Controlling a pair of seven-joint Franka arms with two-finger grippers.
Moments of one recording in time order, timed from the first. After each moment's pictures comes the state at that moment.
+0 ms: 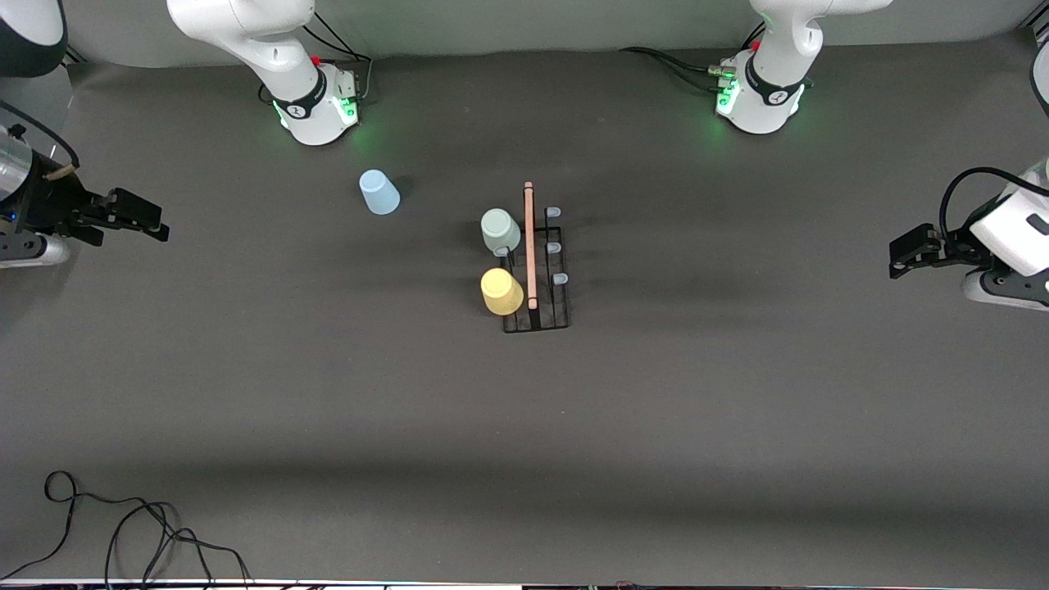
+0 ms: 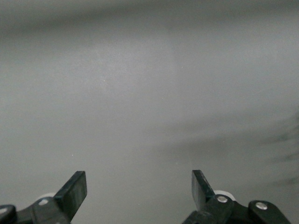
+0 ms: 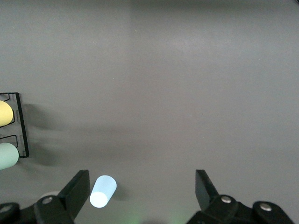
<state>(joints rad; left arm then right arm) 0.01 0.06 -0.02 -1.64 0.01 1.72 0.16 0.10 -0.06 -0.10 -1.69 0.02 1.58 -0.02</state>
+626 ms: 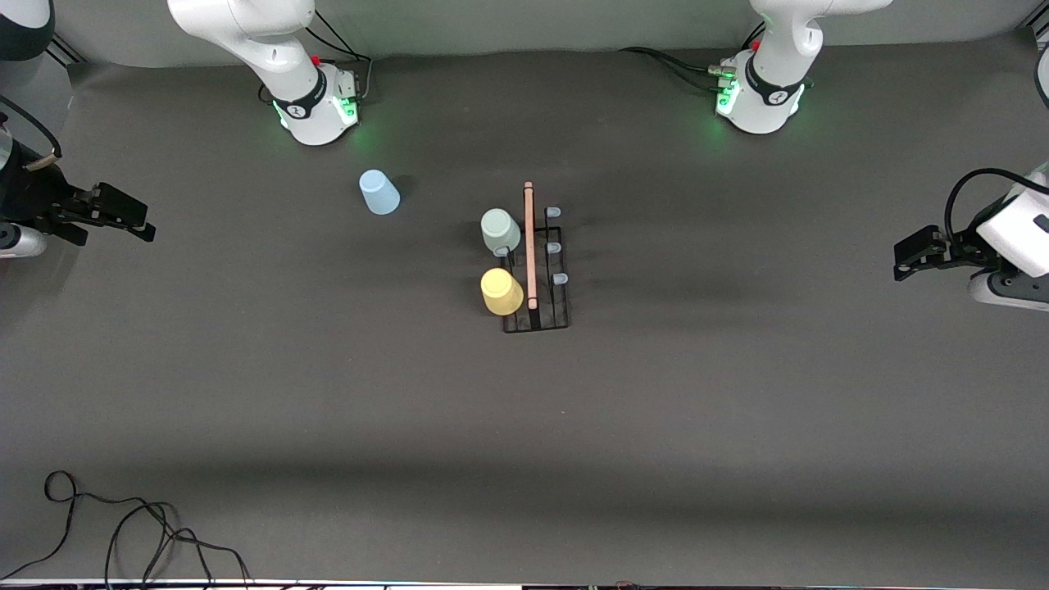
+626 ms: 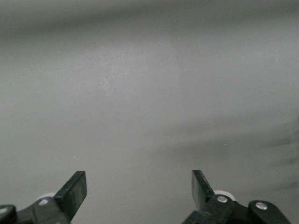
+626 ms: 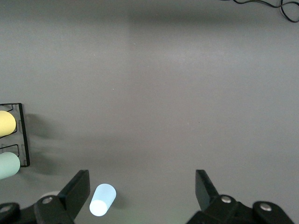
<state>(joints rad) 0.01 0.07 -0.02 -1.64 0.01 1.74 0.16 0.04 -0.06 -0.05 -1.66 0.01 1.60 -0.01</state>
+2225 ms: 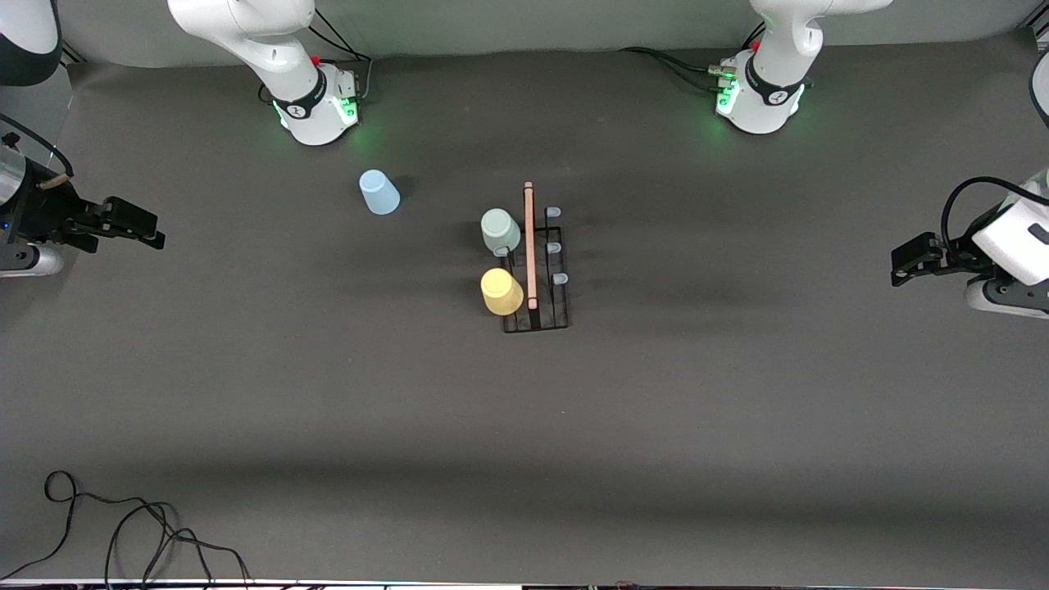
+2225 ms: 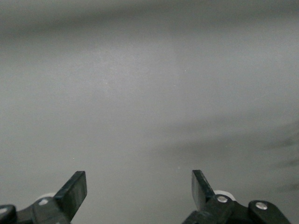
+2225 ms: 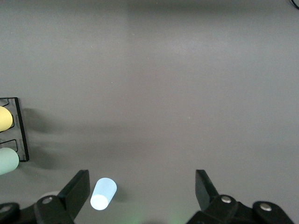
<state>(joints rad) 0.01 0.08 -0.02 -1.64 0.01 1.75 0.16 0.03 0.00 -0.04 -1.61 0.01 1.55 -0.01</state>
